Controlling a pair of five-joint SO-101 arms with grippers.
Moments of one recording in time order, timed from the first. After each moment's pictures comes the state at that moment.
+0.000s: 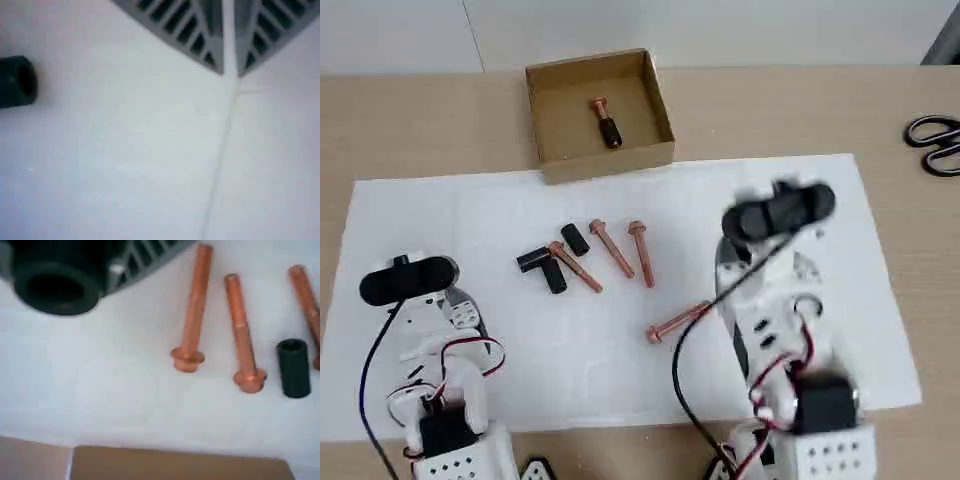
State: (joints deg) left arm -21.0 -103.2 96.5 51.2 4.3; right arm -11.3 -76.9 58.9 54.8 0.8
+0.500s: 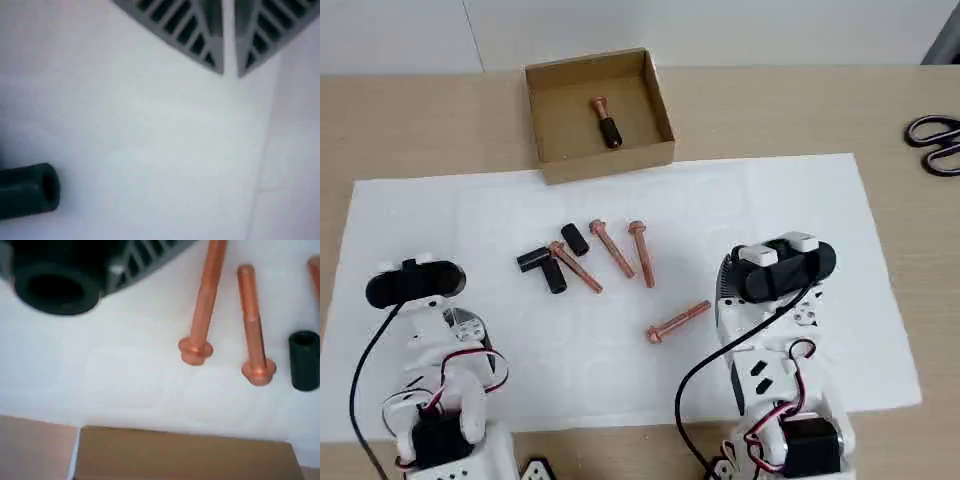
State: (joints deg) left arm -19.4 -103.2 87.2 71.3 4.5; right arm -10.7 -102.9 77.8 53.5 0.7
